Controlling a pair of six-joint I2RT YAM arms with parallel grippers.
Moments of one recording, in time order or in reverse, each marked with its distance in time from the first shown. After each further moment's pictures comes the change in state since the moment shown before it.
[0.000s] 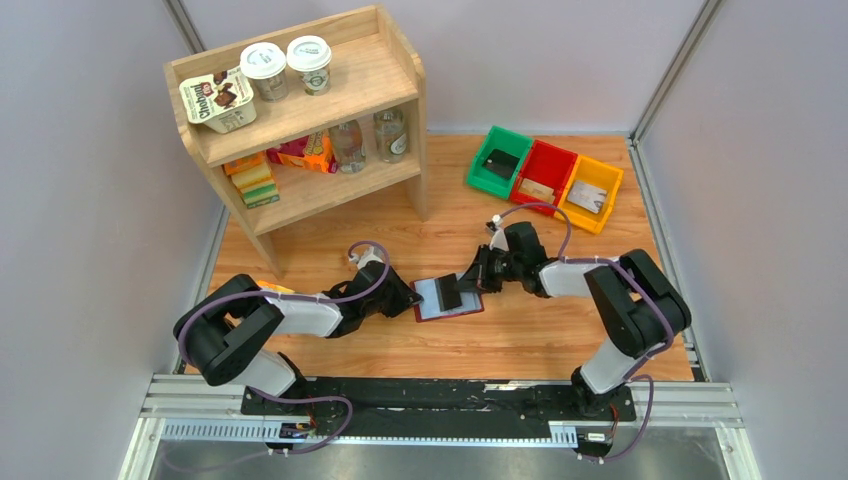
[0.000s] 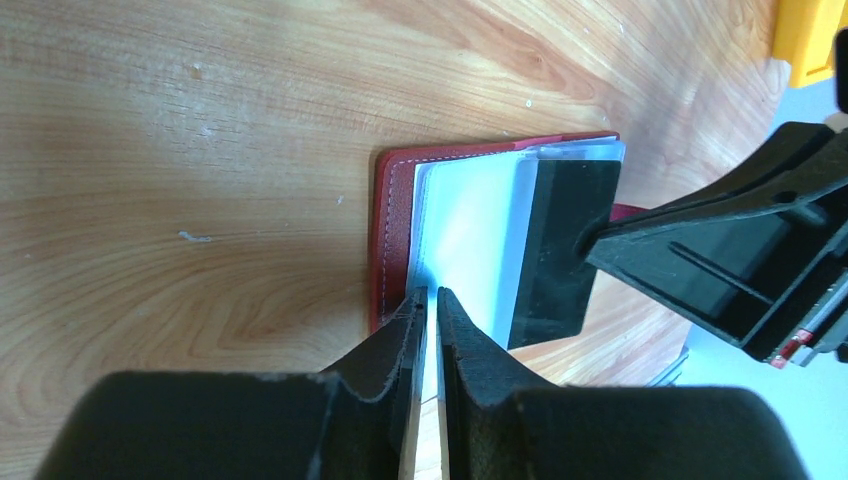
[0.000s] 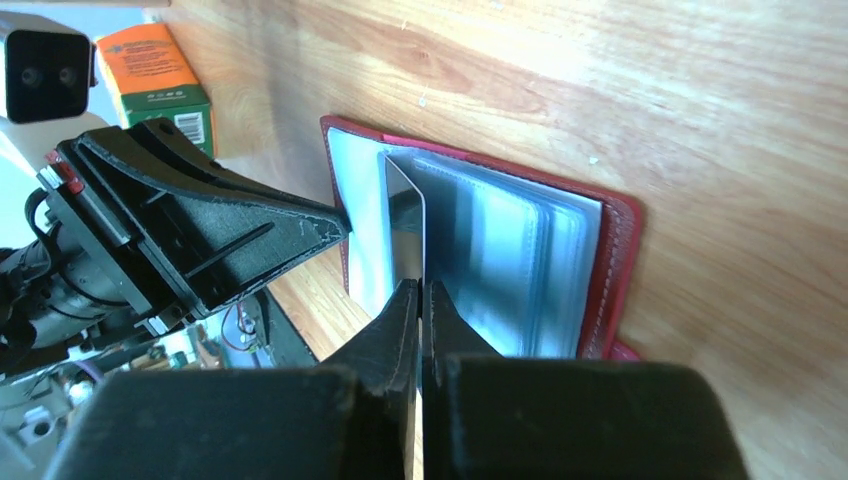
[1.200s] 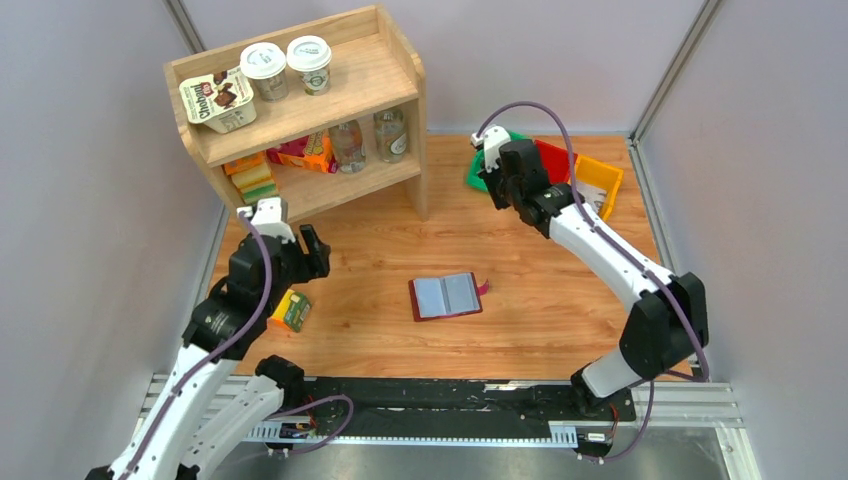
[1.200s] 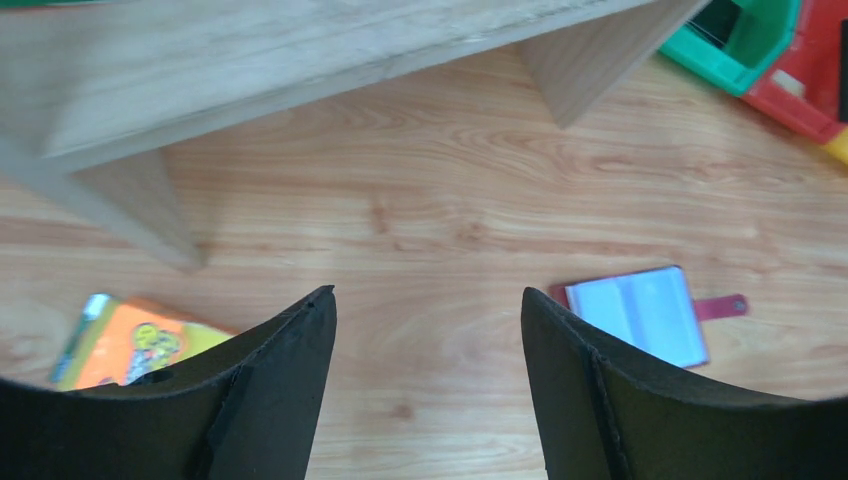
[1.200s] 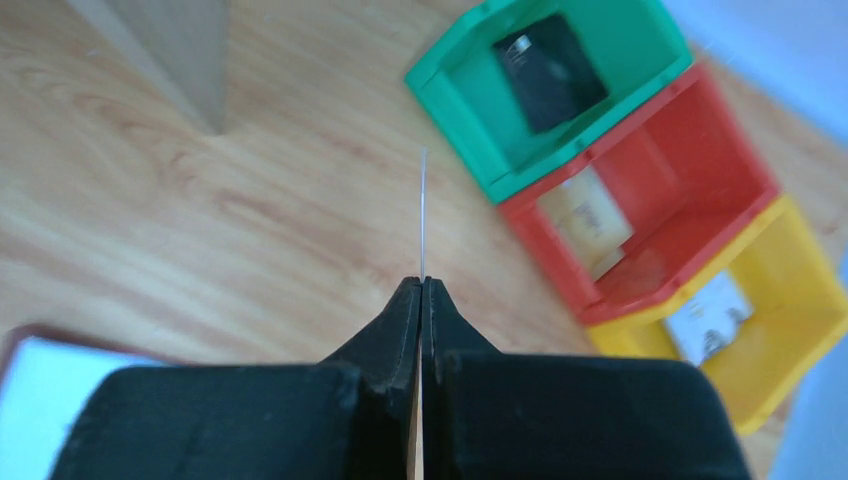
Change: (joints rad) left arm 0.350 -0.827 0.476 -1.069 -0.203 0.802; right arm 0.042 -0.187 0.713 -0.778 0.771 -0.884
